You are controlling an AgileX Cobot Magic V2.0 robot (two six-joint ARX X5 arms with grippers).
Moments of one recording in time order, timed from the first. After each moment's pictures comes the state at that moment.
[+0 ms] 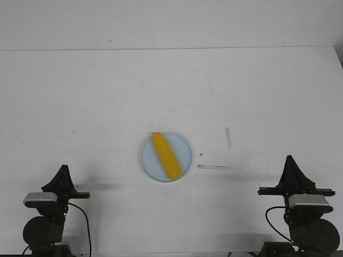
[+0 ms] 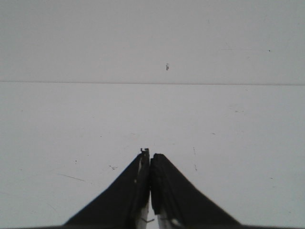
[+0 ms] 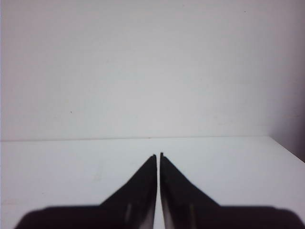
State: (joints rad) left arm -0.01 0.01 0.03 0.15 -0.02 -0.02; right arm -0.05 0.11 0.40 -0.17 -0.03 0.03
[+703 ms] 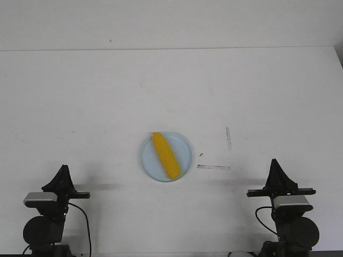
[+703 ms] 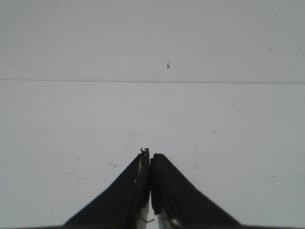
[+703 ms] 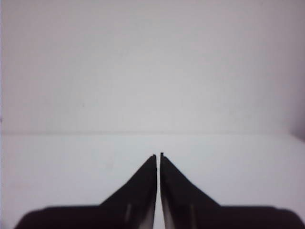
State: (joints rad) left arm -0.01 0.01 0.03 0.15 -0.02 -0.02; right arm 0.01 0.00 0.12 0.01 -0.02 0.03
